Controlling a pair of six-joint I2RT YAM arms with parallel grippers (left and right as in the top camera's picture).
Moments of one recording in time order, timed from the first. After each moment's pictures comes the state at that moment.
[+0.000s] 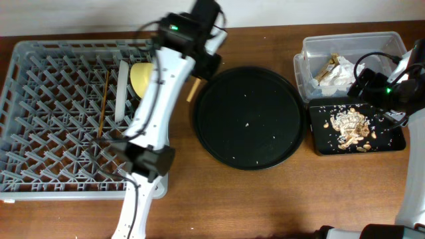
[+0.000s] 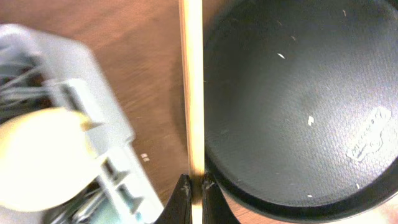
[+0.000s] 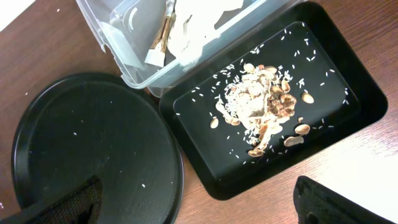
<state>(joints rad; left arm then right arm) -0.46 2.45 2.91 -1.68 -0.02 0.07 -0.35 1.50 1.60 -1.19 -0.10 0.26</state>
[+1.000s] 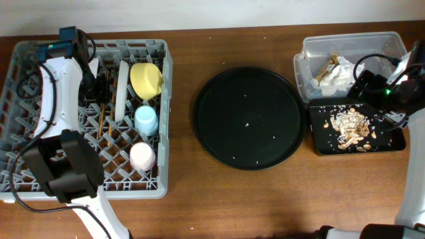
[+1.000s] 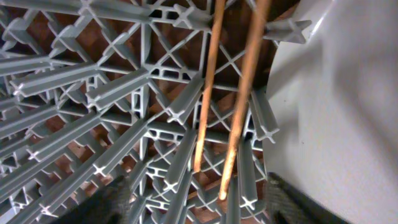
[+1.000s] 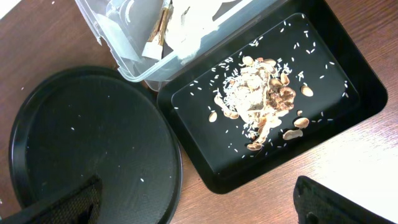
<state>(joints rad) 0.17 2.12 1.98 -1.32 -0.17 0.09 -0.35 1.50 1.60 -1.21 -0.10 0.26</state>
